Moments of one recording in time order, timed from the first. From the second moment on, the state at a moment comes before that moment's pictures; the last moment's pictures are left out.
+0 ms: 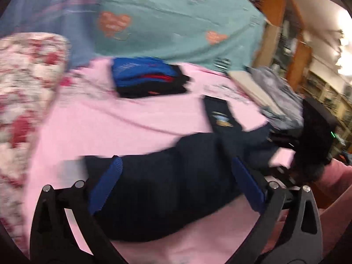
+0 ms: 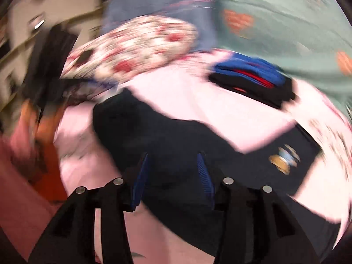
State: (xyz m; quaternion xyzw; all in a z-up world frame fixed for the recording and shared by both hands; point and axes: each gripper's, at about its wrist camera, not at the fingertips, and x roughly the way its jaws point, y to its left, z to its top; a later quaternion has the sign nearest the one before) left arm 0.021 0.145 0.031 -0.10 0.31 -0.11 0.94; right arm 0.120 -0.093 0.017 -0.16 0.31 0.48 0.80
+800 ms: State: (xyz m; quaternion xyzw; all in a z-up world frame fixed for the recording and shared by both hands) left arm 0.140 0.044 -0.070 -0.23 0.45 -0.28 0.82; right arm 0.425 -0.058 -0.048 -0.10 0.57 0.09 0.81
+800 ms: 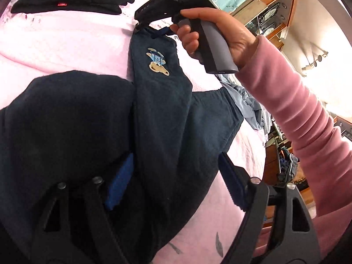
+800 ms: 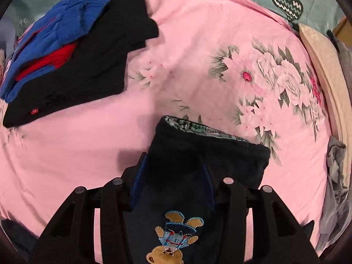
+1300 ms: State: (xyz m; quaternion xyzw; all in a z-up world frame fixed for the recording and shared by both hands) left arm 0.136 0.035 -0.065 -0.20 0.43 -0.26 0.84; right arm 0.317 -0.185 0.111 0.10 0.40 0.29 0.86
